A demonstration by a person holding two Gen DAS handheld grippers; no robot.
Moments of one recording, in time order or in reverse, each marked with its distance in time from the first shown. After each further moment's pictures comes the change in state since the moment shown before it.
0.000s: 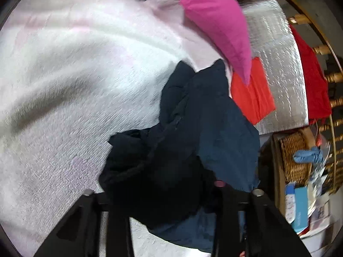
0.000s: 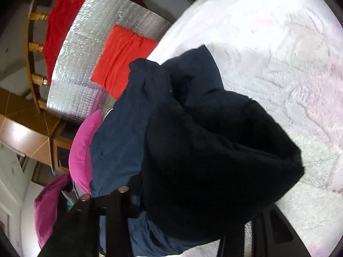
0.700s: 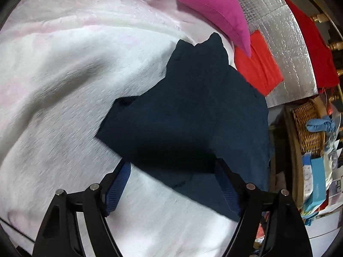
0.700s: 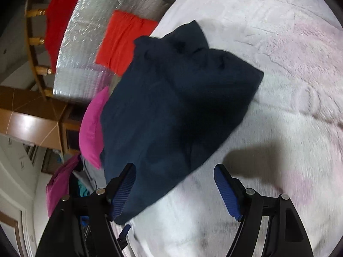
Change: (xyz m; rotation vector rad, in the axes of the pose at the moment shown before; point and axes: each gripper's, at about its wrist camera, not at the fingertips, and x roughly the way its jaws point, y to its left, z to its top) left arm -0.025 0.004 -0.028 0.092 0.127 0.111; right arm -0.026 -0.011 -0.027 0.067 0.158 0.047
